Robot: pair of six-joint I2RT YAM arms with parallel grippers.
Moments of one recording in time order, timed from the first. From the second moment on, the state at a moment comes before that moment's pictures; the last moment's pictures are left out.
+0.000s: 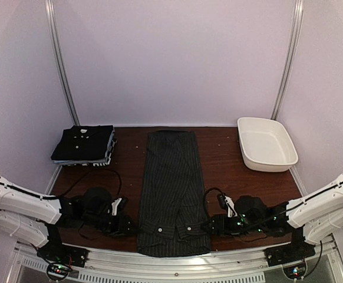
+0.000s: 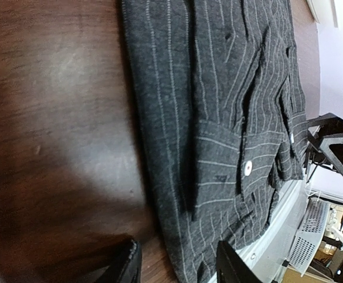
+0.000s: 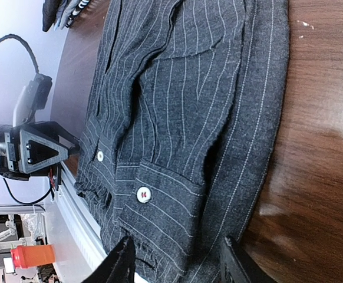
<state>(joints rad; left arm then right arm) -0.98 1.18 0.27 0.11 0.31 -1.06 1.17 1.28 0.29 0.35 -0.02 1.14</state>
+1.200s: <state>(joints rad) -0.99 1.37 0.36 0.21 0.39 -1.08 1.22 1.35 0.28 0.43 -0.01 1.20</state>
